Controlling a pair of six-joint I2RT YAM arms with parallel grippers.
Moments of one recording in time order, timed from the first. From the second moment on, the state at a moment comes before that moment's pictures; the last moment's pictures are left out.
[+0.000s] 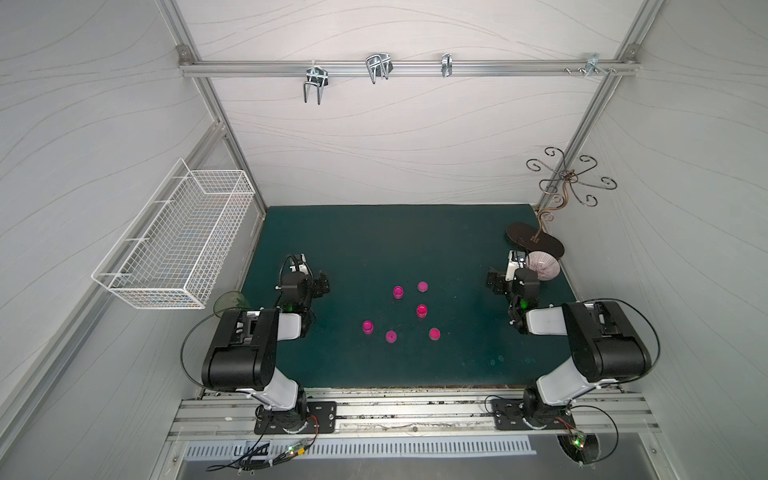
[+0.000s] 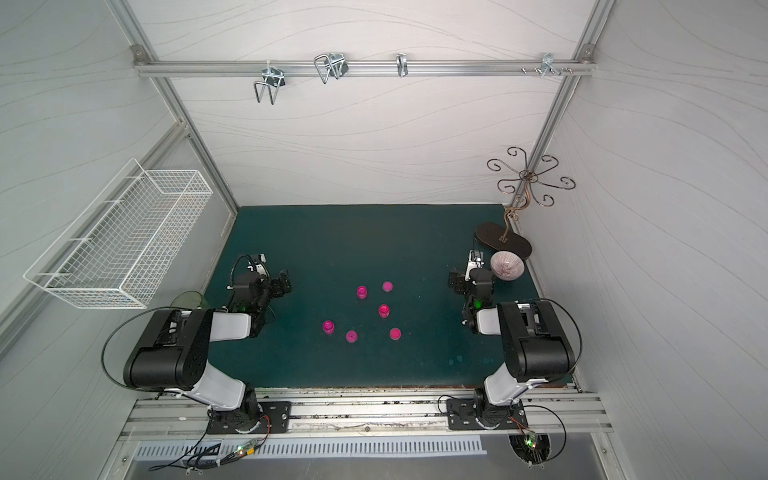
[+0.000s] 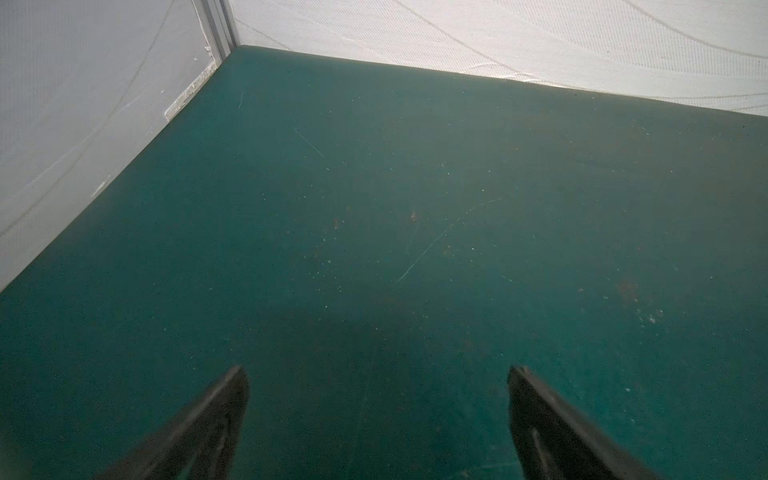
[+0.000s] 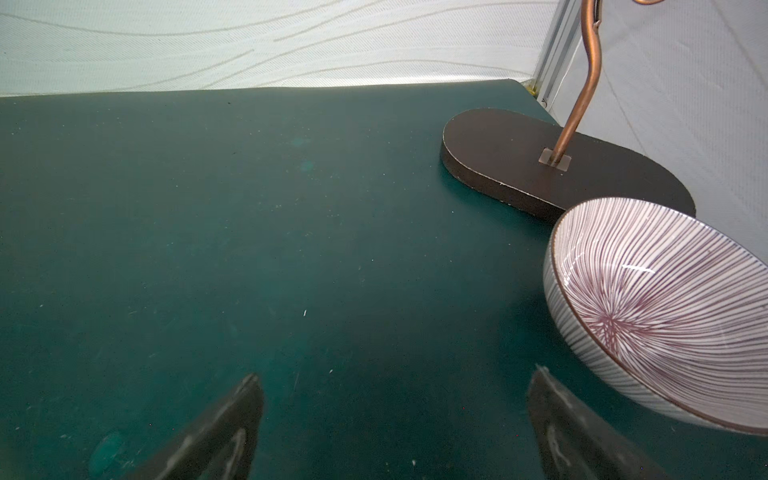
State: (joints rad) left arm 0.05 1.55 0.41 0.70 -0.08 -0.11; right arm 0.11 1.58 0.42 0.75 0.15 0.03
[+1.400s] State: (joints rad) left arm -0.43 0.62 0.22 0.21 0.17 -0.34; right arm 0.83 1.78 1.18 -0.66 -0.01 0.38
